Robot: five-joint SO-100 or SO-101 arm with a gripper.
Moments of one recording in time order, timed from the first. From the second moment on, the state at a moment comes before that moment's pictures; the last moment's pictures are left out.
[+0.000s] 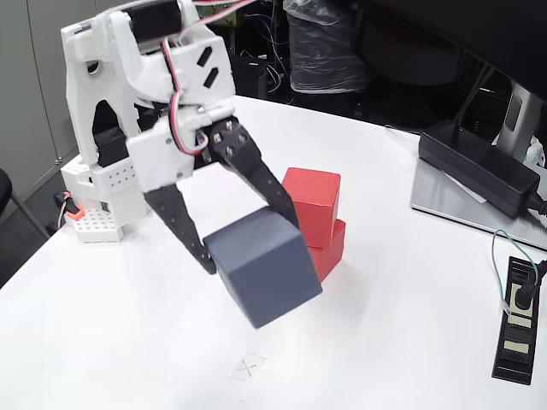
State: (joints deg) arm 26.5 104.0 82.5 76.0 -79.6
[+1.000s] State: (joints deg) arm 2.5 160.2 112.9 68.9 -79.6
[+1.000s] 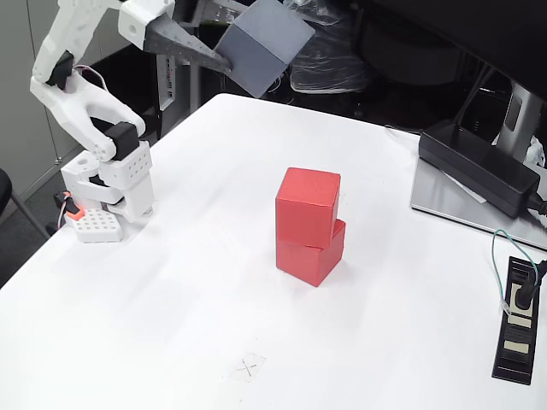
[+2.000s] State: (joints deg) arm 2.5 183.3 177.6 6.6 -92.9
